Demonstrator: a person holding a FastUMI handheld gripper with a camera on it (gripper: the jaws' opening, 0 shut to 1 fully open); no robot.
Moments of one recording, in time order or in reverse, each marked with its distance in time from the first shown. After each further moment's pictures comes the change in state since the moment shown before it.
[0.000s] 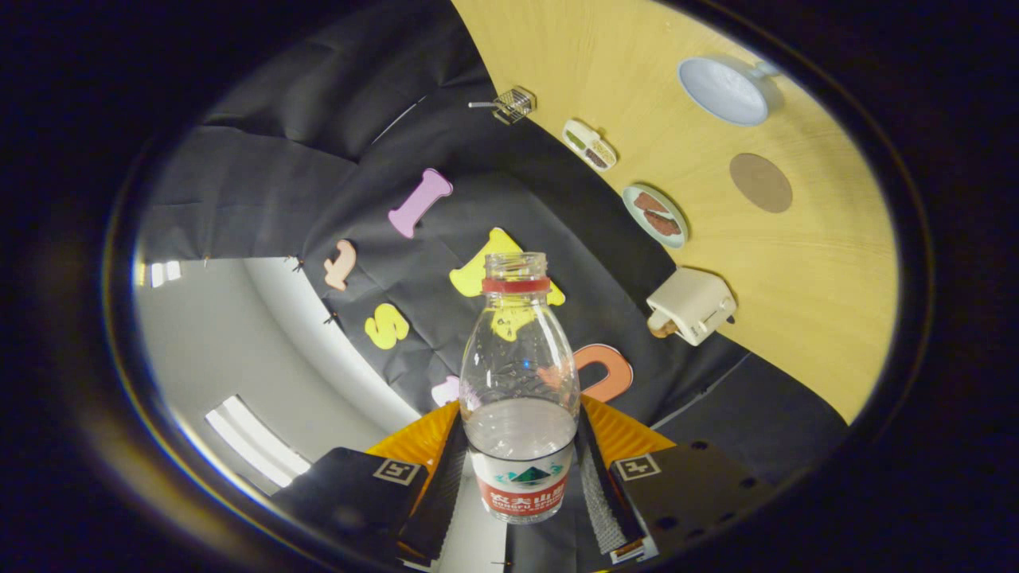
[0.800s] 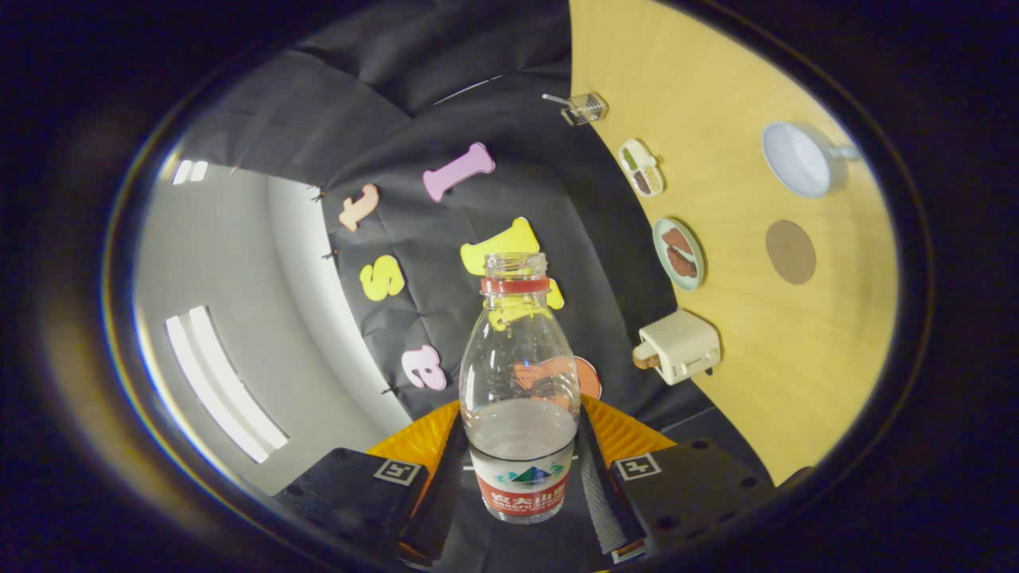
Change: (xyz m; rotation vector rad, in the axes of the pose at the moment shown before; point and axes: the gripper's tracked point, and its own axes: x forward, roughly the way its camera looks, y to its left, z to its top) arm -0.005 0.002 -0.015 -0.466 0.026 -0.045
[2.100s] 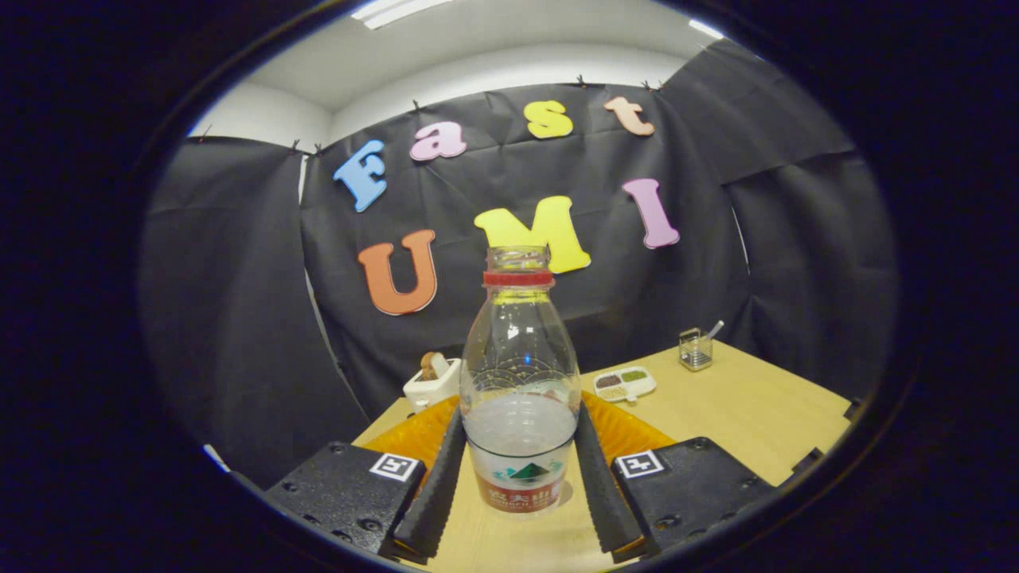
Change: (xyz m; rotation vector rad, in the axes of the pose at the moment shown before) arm 0.019 -0.044 0.011 -1.623 0.155 -0.292
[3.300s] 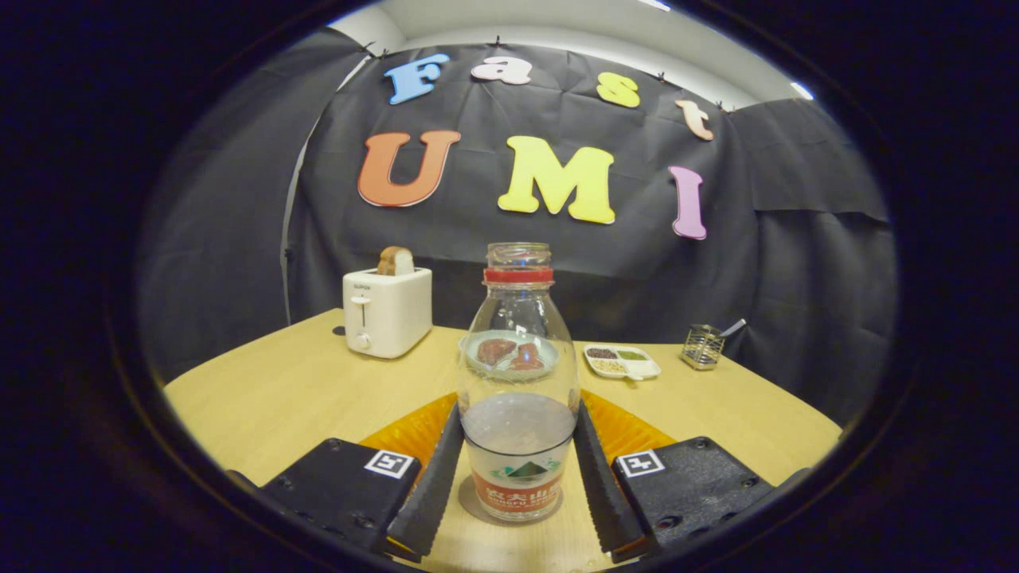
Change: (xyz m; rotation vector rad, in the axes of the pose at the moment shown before) arm 0.134 -0.011 -0.186 -0.258 0.098 -0.110
